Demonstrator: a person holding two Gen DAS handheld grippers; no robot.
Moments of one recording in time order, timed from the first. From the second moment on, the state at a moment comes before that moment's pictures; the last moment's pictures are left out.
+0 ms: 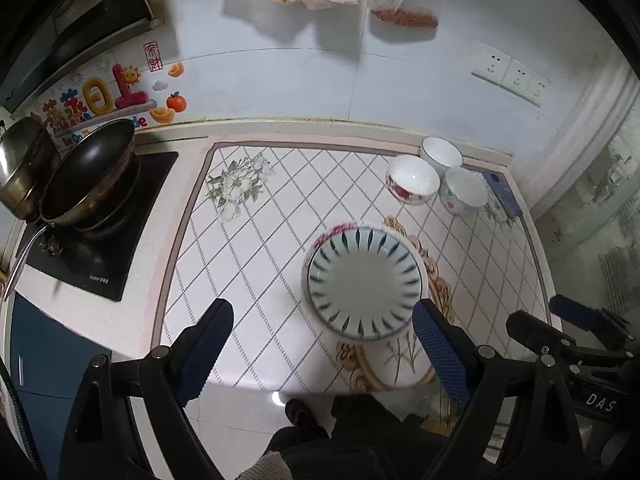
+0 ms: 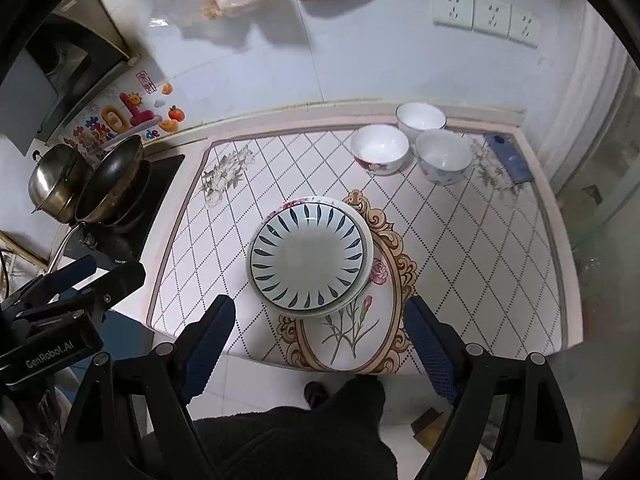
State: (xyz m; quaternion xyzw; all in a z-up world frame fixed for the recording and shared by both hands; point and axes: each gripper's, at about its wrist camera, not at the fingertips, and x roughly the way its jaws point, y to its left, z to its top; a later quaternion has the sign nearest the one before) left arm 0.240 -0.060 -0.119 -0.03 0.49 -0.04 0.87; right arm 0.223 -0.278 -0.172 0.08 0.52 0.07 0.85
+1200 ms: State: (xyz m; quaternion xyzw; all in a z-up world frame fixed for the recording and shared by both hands) left arm 0.582 -0.226 -0.335 0.00 0.66 -0.09 0.75; right arm 0.574 -0.414 -0.421 0.28 0.60 0.05 0.75
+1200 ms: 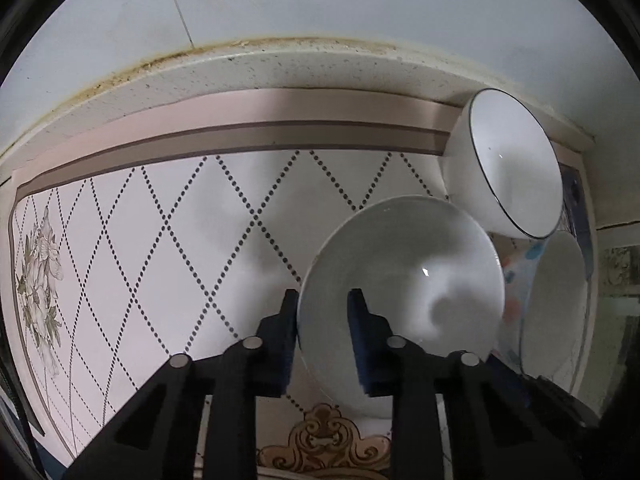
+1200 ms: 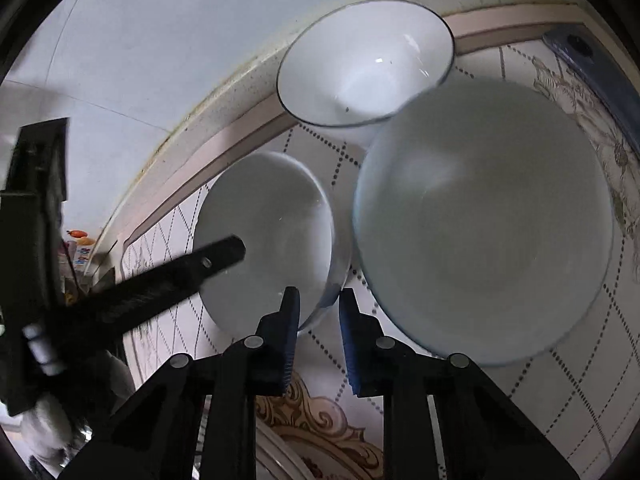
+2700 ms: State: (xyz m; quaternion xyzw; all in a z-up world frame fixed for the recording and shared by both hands) left arm 0.388 -0.297 -0.299 0.04 0.65 -0.21 0.73; right arm 0.364 -0.479 -0.381 0.25 0.59 0.01 0.76
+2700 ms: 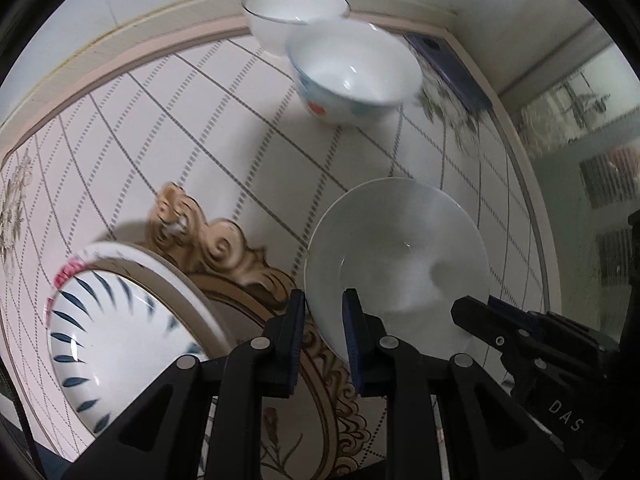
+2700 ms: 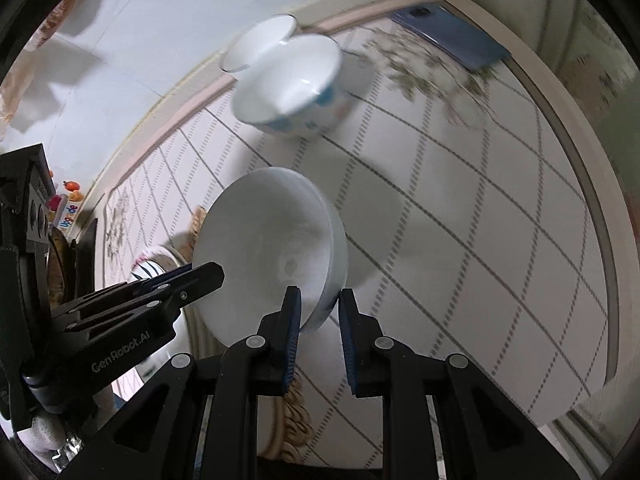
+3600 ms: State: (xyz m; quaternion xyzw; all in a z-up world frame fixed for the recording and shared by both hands) left arm 0.366 -0.323 -0.312 0.08 0.64 -0.21 0.73; right arm 0.330 -0.502 -0.407 0.26 0.62 0.00 0.74
